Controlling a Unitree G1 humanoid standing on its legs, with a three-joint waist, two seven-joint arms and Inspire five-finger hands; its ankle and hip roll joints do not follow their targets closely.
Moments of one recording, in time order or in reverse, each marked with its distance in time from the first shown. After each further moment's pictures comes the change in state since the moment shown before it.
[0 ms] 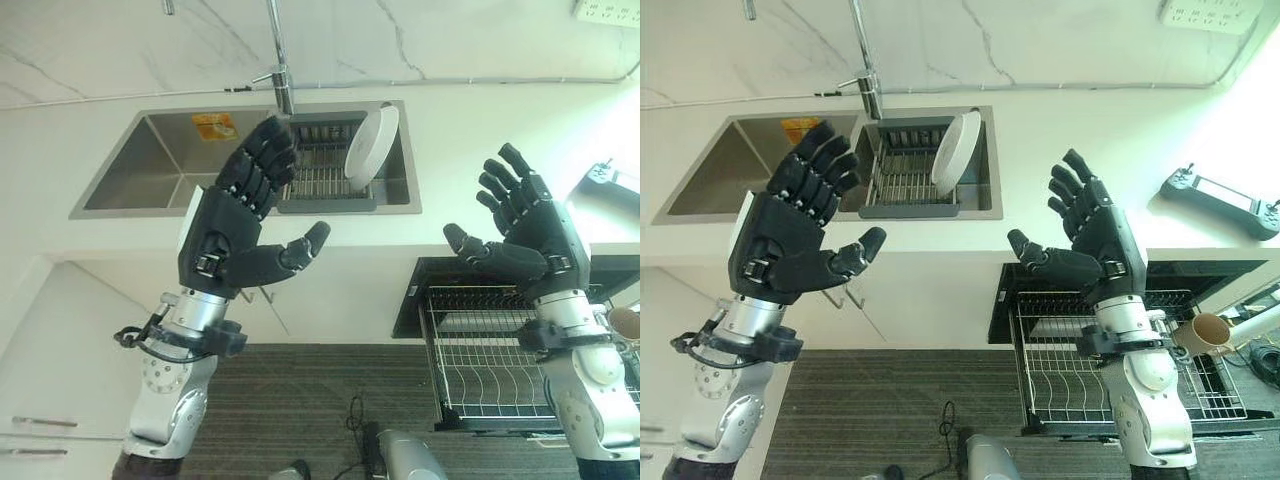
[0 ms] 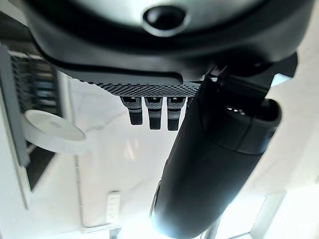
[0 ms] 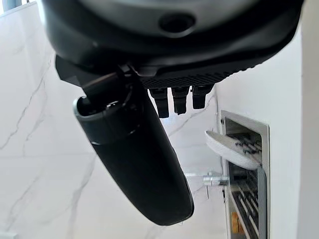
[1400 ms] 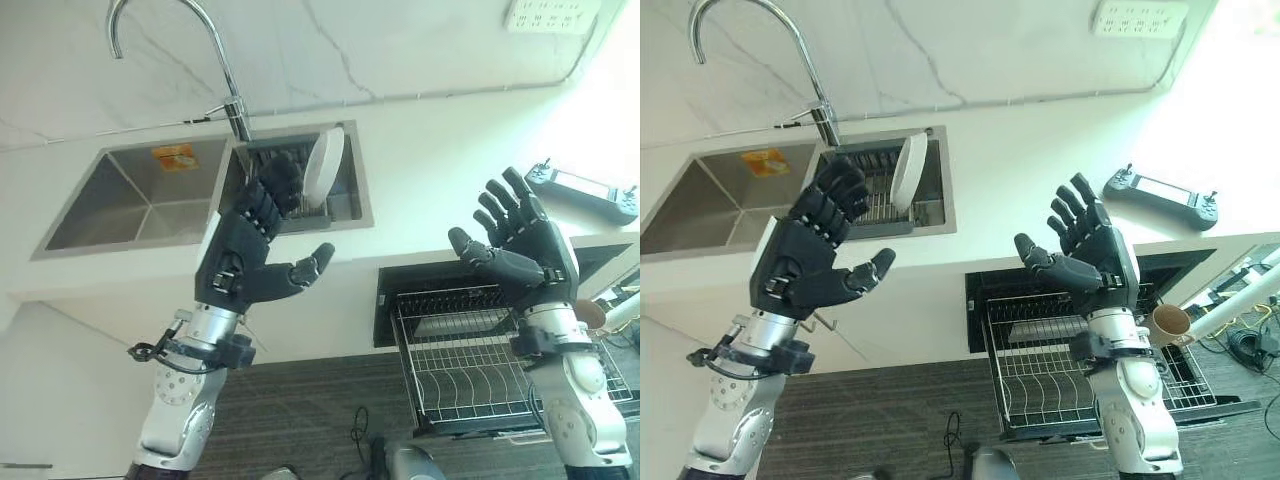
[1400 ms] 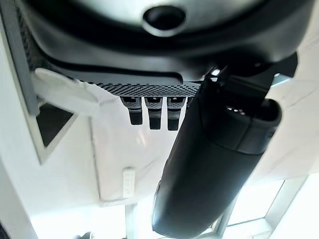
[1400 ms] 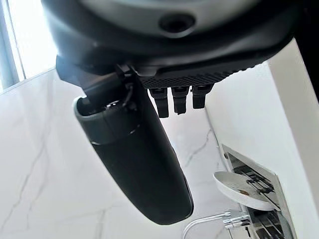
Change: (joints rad) left arm 0.034 0.012 -0.063 0.042 0.058 0.013 0.019; right arm 0.032 0.020 0.045 0.040 0.128 0.009 -0.075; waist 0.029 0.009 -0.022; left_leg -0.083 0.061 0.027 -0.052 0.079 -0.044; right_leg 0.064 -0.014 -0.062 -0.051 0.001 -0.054
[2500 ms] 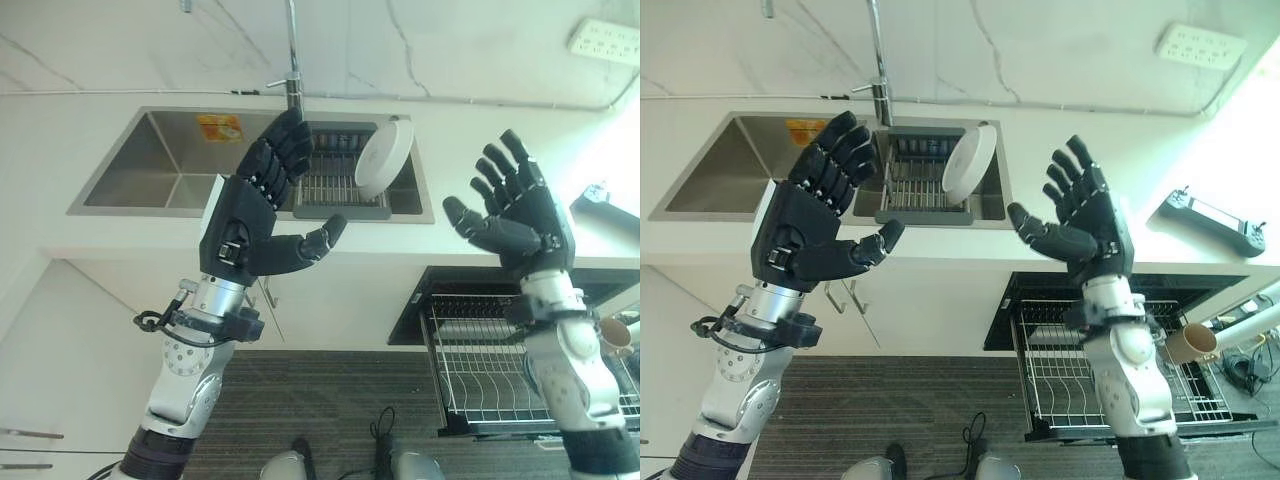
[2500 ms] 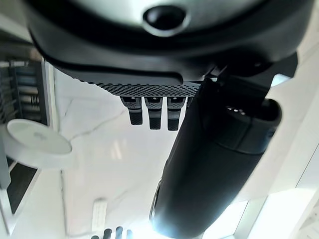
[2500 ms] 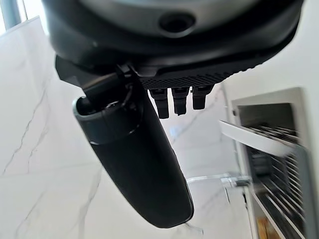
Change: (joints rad) left arm -0.129 0.014 0.006 0.037 0.000 -0.027 0.066; right arm -0.250 -0.048 0.024 0.175 0.034 -0.020 -0.089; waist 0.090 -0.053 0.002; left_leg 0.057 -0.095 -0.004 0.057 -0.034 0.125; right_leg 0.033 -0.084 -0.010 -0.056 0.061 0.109
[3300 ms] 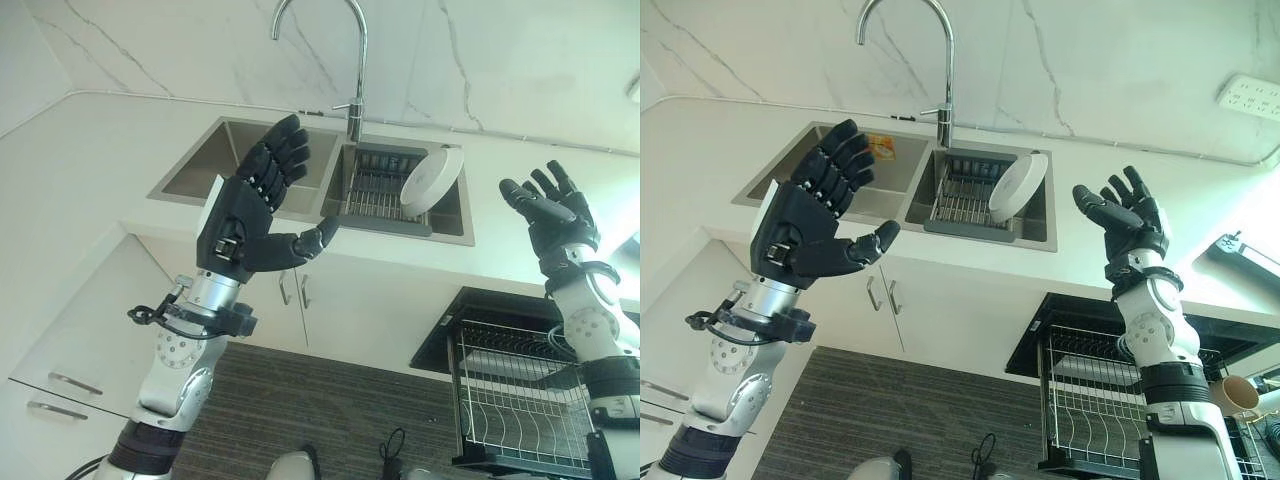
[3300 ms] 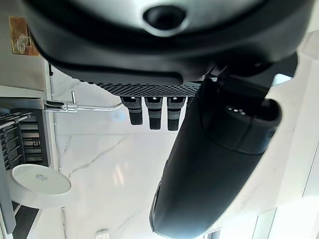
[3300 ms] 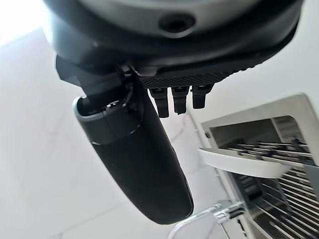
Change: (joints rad) left arm -0.036 0.060 -0.009 0.058 -0.073 0.023 -0.041; right arm -0.298 -0.161 0.001 0.569 0.324 0.158 -0.018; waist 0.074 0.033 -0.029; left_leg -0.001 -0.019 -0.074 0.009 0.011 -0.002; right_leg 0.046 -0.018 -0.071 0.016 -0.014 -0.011
